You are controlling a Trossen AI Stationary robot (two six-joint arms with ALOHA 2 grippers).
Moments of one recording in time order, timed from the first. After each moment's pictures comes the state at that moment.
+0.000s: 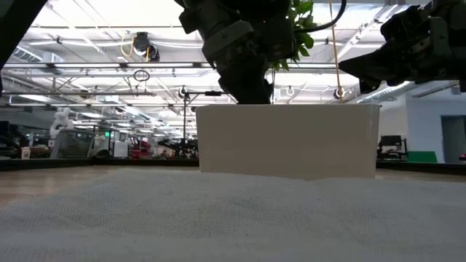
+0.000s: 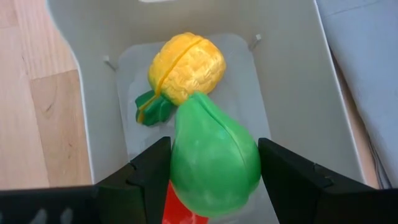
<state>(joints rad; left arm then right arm) -0.06 2.06 1.60 -0.59 0.20 0.15 -0.05 0.62 0.02 0.61 -0.05 0.01</state>
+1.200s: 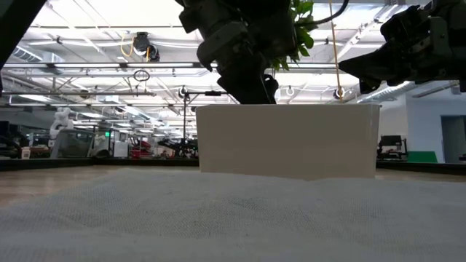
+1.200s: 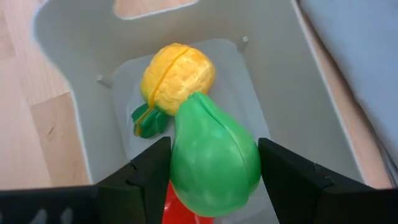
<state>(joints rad) -0.07 2.06 1.60 -0.58 0.20 0.26 -0.05 0.62 0.02 0.61 -0.05 0.01</state>
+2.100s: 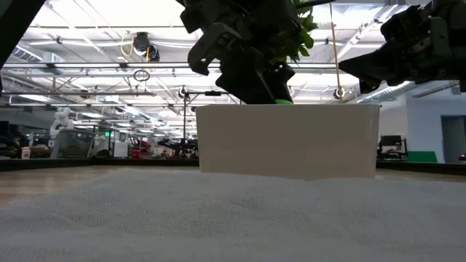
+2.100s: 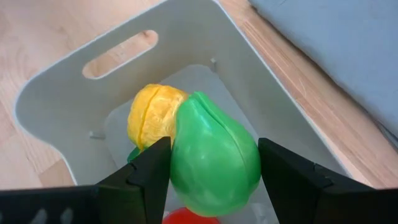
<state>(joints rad) -0.07 2.06 1.60 -0.53 0.26 0.52 -0.05 0.62 0.02 0.61 -0.05 0.00</state>
